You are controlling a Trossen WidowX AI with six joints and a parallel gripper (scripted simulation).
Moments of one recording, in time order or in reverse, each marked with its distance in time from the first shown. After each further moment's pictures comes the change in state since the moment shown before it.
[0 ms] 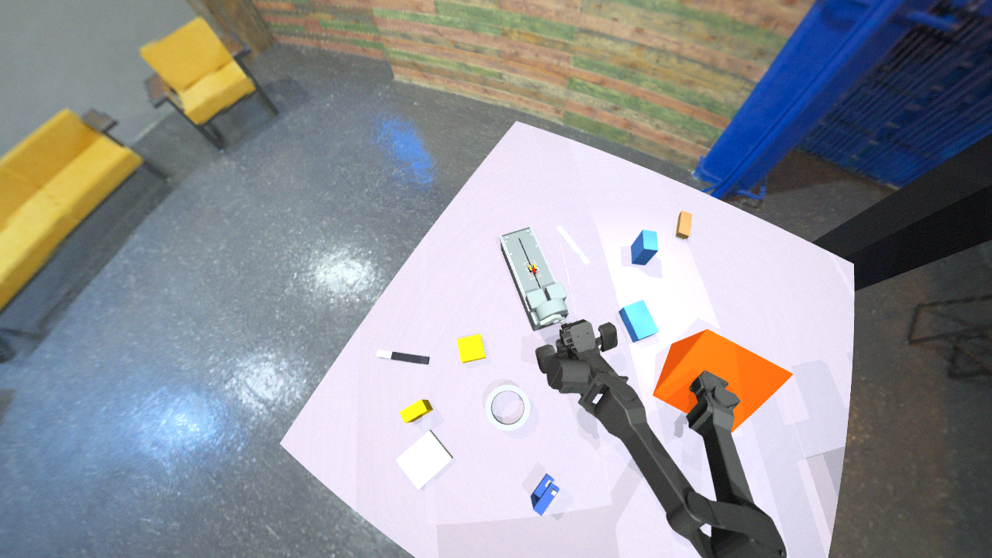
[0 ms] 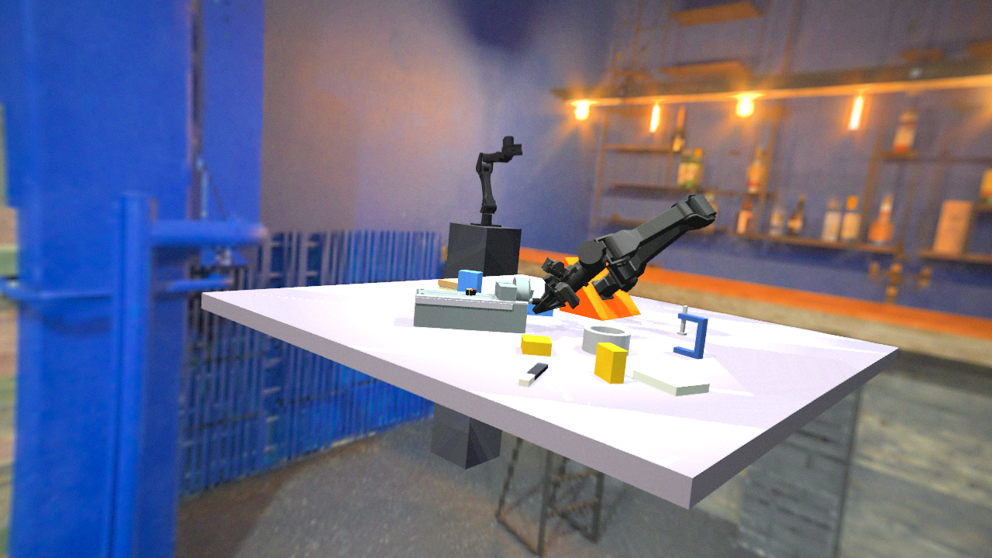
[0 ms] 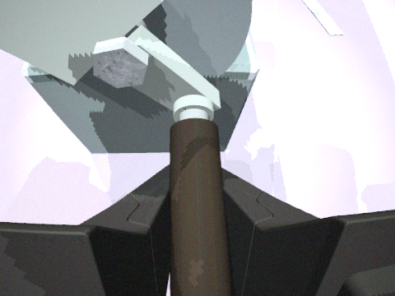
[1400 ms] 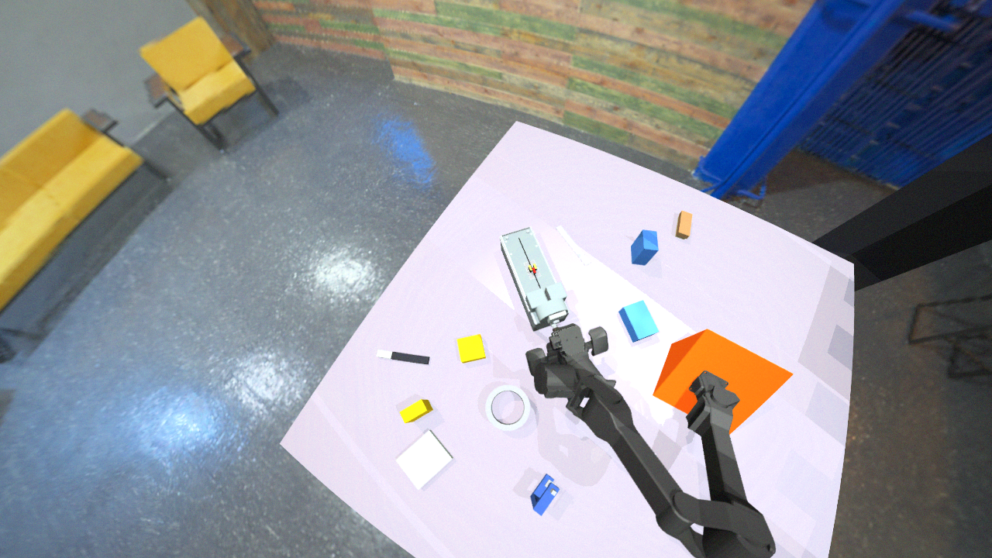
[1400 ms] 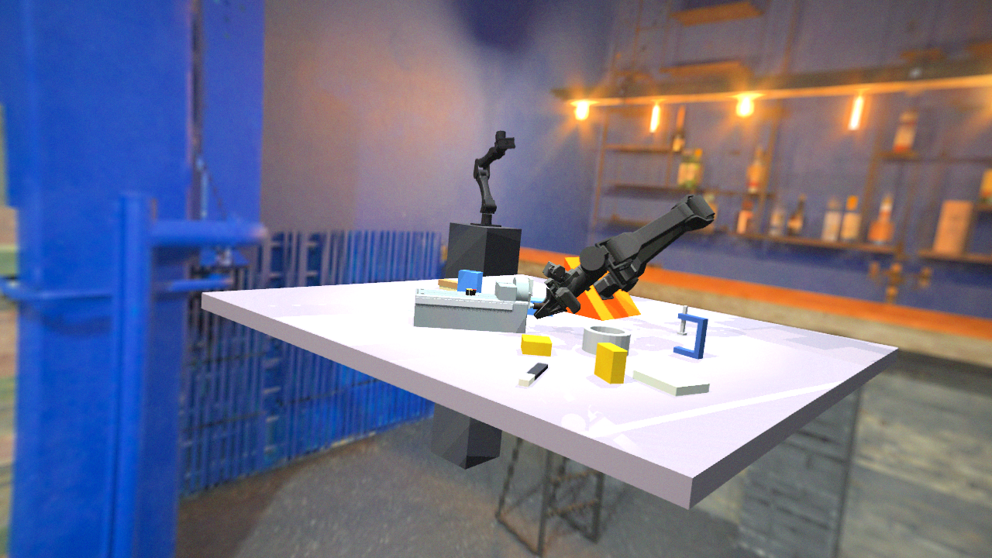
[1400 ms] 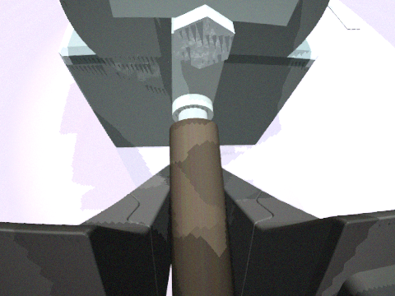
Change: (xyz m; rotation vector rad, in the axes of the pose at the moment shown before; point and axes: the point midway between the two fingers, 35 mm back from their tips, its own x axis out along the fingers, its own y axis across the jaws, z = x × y) arm 0.005 0.022 -0.005 0.001 0.011 -0.015
